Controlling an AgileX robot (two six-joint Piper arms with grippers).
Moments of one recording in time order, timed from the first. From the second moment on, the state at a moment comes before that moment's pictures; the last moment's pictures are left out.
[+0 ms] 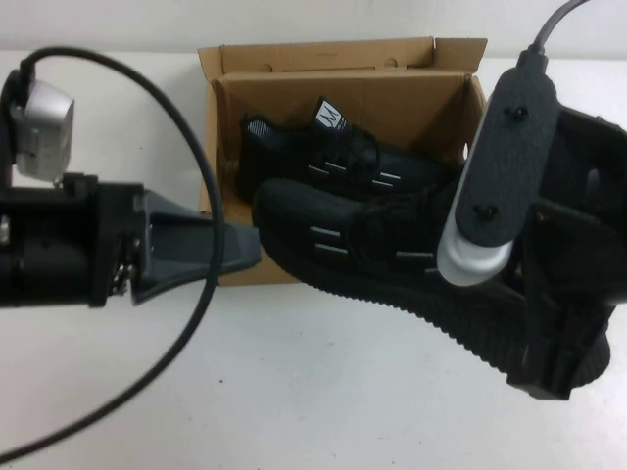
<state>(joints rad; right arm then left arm) 0.84 1.18 -1.30 -0.05 1.10 -0.37 -0.19 1.10 -0.83 -1.32 1.10 0.58</state>
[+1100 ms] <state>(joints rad) 0.84 1.18 -1.30 -0.02 1.10 -0.45 -0.19 1.45 -0.83 -1.53 1.07 0.64</state>
